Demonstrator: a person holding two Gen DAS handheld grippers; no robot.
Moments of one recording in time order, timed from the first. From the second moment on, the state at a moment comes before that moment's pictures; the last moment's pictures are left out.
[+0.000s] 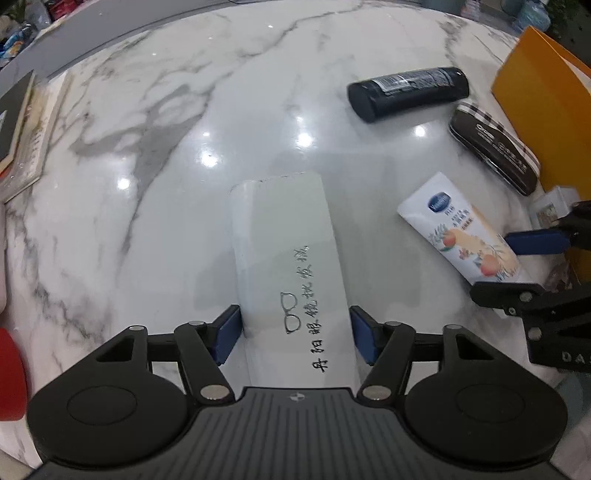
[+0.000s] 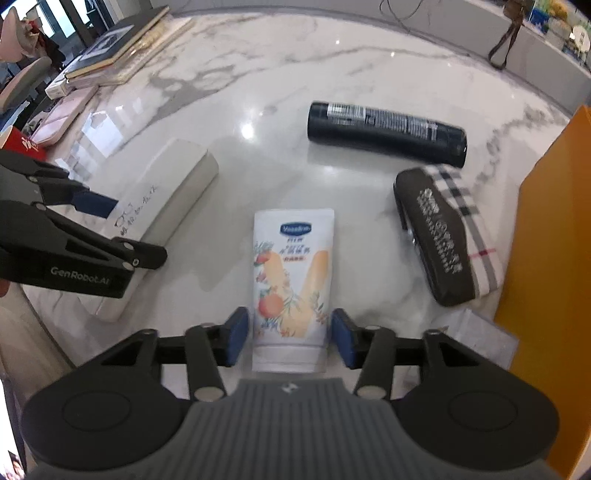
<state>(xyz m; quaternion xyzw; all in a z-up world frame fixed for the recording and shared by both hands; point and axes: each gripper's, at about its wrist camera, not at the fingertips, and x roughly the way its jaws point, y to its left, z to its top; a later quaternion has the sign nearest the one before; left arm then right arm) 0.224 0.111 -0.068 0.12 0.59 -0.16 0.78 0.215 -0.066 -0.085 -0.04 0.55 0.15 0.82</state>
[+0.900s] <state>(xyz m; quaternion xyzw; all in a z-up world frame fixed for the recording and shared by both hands) 0.205 0.097 -0.041 0.11 0.55 -0.16 0.81 0.200 -0.068 -0.068 -0.02 0.51 0.13 0.85</state>
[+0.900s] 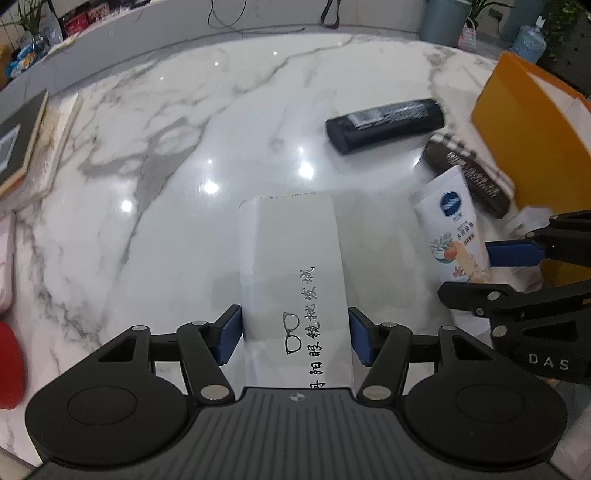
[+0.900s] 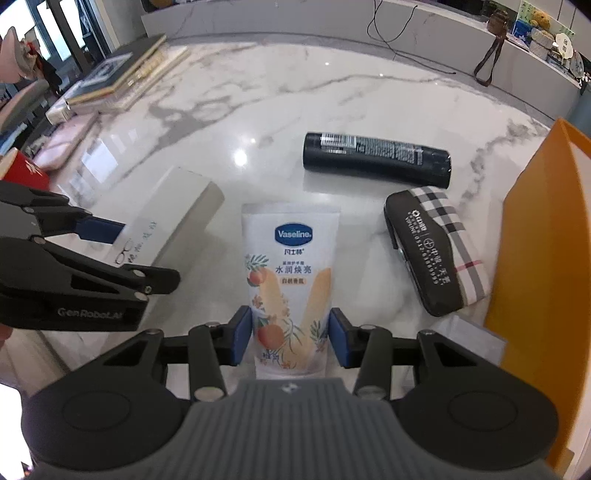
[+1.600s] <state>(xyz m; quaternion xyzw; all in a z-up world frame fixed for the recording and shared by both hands) 0.151 -0.019 0.091 0.10 0.43 -0.27 0.85 0.118 -0.182 0.065 0.00 0.40 0.07 0.91</state>
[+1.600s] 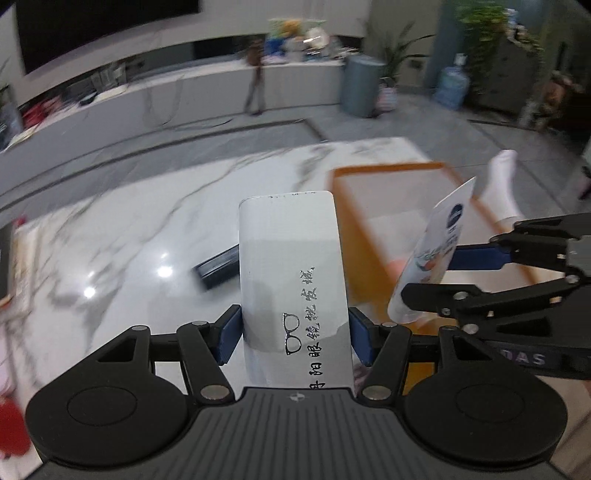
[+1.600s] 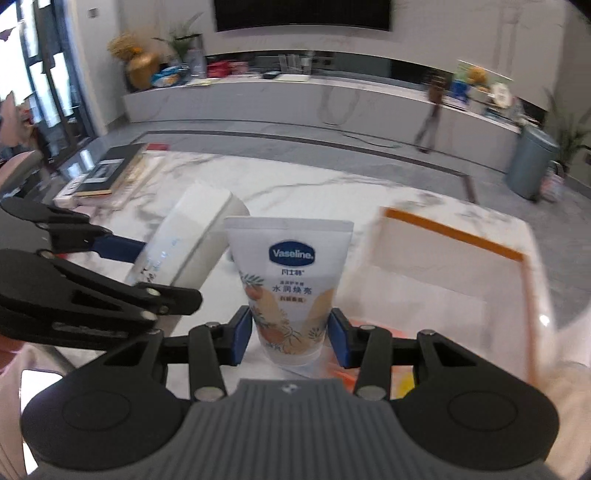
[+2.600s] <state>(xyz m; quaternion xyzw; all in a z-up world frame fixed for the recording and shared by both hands) 0.220 -0.257 -0.017 0.46 0.34 -0.43 0.70 0.174 -0.337 -0.034 0.09 0.48 -0.01 0.87</state>
